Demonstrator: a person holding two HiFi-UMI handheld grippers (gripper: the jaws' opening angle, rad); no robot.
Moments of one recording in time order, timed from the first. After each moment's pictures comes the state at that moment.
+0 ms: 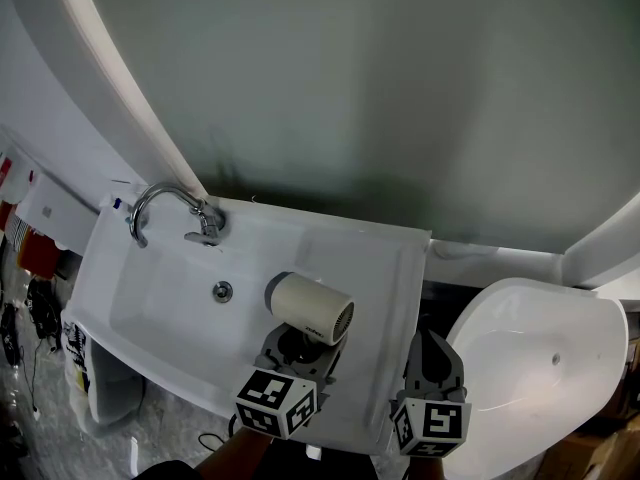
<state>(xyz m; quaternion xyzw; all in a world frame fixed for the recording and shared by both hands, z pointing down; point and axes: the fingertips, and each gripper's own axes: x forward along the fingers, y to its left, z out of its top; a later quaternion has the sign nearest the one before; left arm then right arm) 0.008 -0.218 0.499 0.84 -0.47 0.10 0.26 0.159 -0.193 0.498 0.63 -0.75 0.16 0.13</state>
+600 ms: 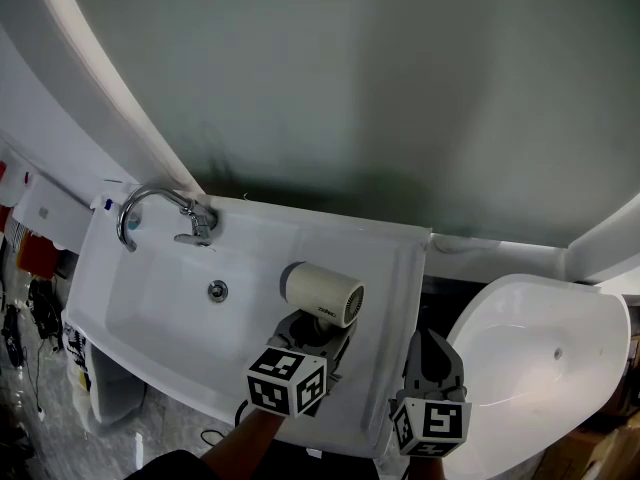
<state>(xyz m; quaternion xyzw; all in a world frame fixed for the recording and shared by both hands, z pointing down) 0.031 -0.248 0.540 0.83 -0.44 0.13 0.32 0.163 -0.207 0.514 0.63 -0.75 0.17 0.14</state>
